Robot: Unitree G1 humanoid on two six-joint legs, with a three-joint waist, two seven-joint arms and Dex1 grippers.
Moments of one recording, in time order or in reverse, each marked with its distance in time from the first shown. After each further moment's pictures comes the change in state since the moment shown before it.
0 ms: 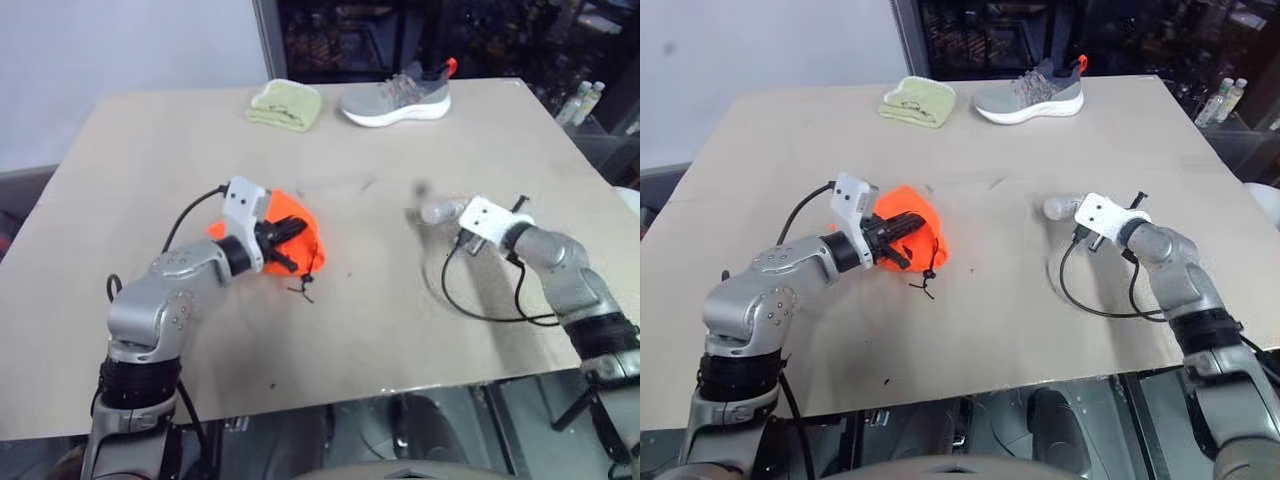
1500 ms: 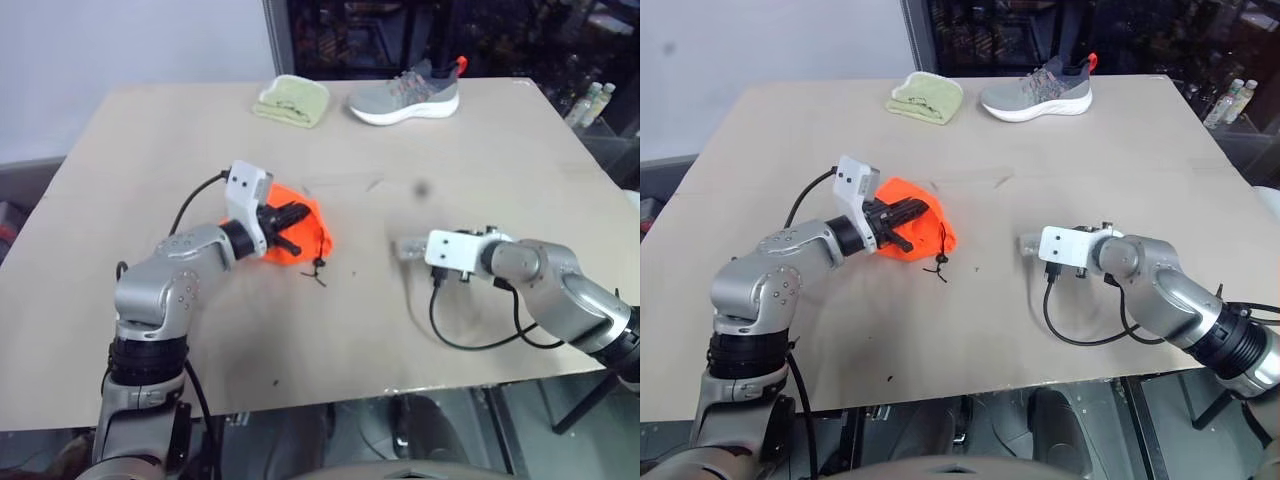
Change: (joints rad) left arm -0.087 -0.010 -0.005 0.081 0.005 -0.002 -0.011; right arm -0.135 -0.317 0.505 -0.395 0.034 0.423 0.124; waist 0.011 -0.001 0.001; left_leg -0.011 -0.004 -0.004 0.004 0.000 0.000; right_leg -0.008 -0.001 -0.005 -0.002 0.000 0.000
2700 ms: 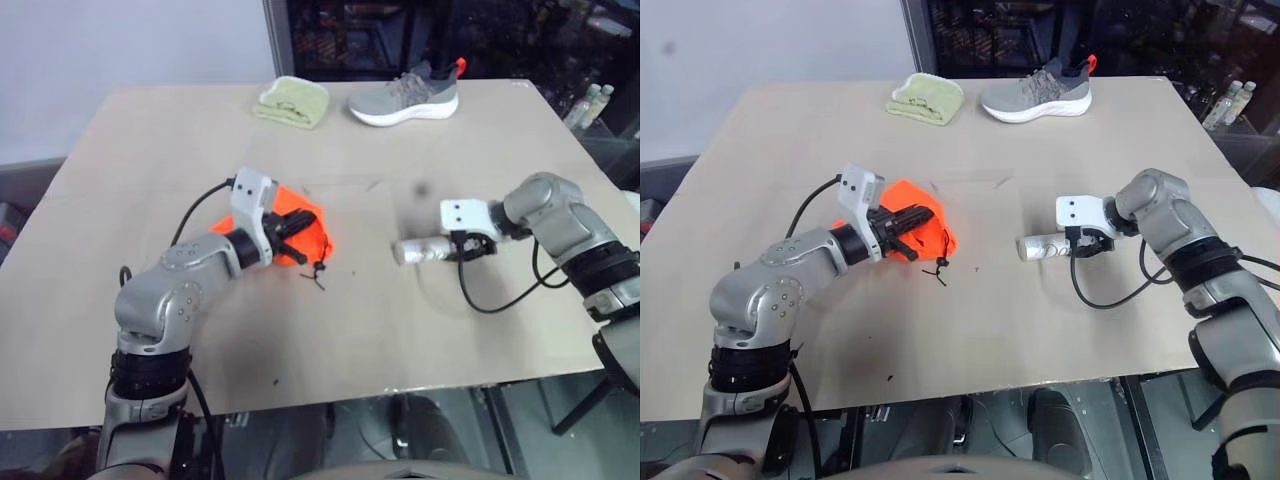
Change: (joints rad) left arm 0.046 -0.028 0.007 -0.086 -0.039 0.051 0.048; right arm -0.366 0.243 -0.103 0.939 -0.049 -0.547 0.614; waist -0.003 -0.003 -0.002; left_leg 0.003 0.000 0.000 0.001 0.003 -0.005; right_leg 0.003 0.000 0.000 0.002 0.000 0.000
